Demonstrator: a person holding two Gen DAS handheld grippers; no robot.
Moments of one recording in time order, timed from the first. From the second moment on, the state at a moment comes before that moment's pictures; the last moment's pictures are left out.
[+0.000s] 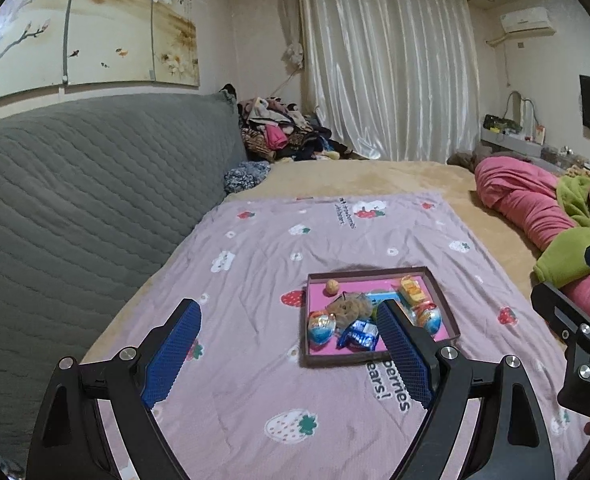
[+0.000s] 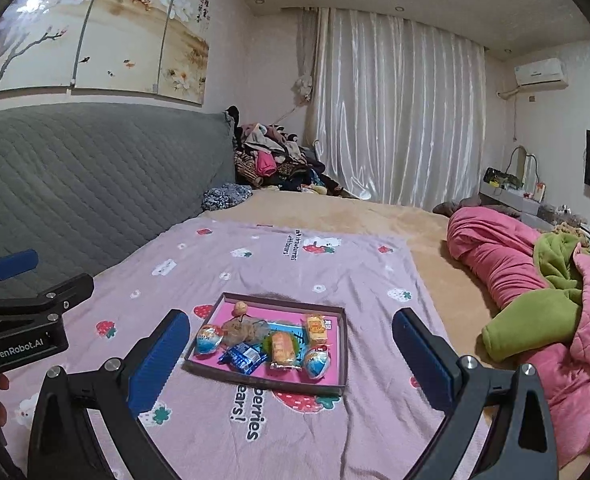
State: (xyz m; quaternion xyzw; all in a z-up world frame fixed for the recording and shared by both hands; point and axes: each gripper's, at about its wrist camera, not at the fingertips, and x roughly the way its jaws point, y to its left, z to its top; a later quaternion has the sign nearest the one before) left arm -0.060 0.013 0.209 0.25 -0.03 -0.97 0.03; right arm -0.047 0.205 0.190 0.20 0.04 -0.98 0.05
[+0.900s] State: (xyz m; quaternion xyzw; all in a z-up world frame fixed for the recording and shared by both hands) left arm -0.005 0.011 0.171 0.25 -0.04 -0.97 0.04; right arm 0.014 0.209 0.167 0.21 0.04 -0.98 0.05
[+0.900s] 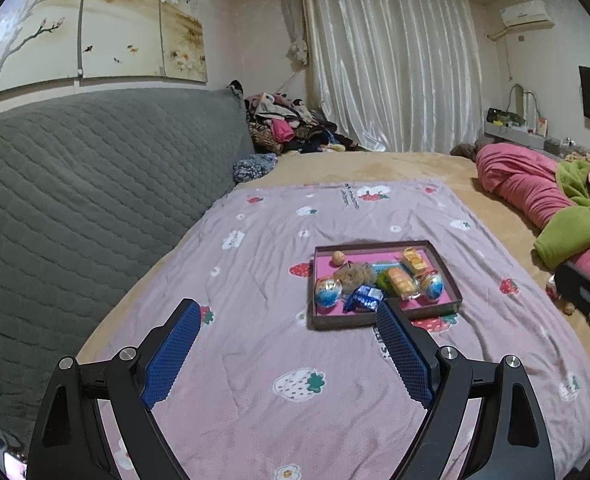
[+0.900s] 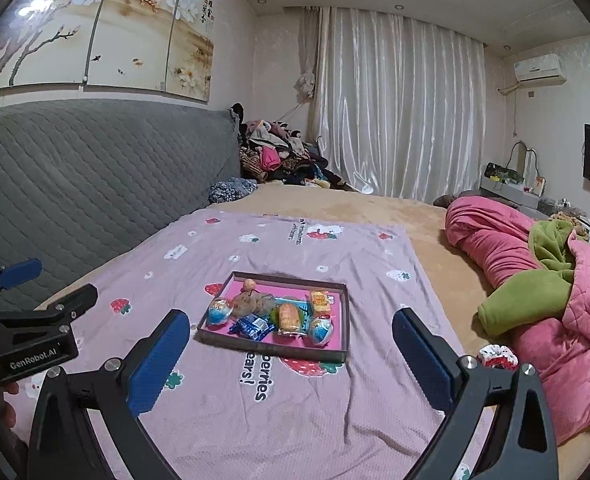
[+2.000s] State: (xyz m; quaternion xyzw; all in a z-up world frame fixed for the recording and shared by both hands) left arm -0.034 0.002 0.079 0.29 -0.04 -0.96 0.03; right arm -0.008 0.210 0.092 0.25 0.05 -0.96 0.06
